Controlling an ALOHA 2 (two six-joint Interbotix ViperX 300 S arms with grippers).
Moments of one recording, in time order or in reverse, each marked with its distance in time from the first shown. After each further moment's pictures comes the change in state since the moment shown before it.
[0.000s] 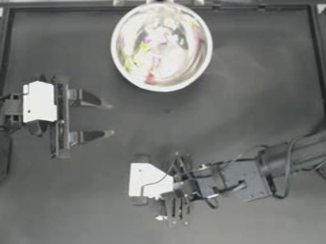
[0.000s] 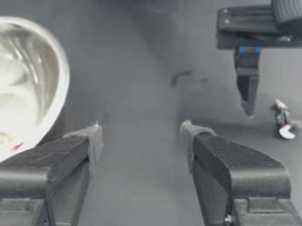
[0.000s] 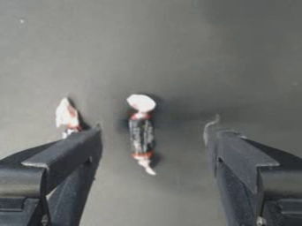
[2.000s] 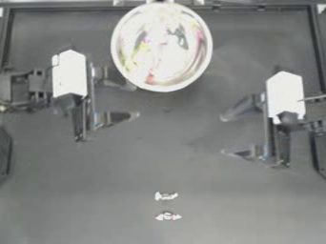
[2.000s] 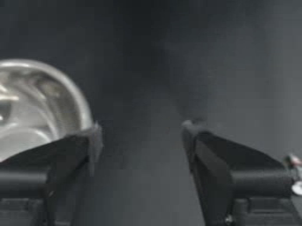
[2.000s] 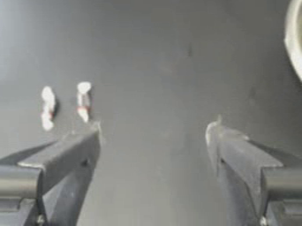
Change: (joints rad) left arm 0.026 0.109 -0.272 0.000 0.192 -0.005; right arm -0.222 -0.856 0.574 0.137 -0.239 -0.281
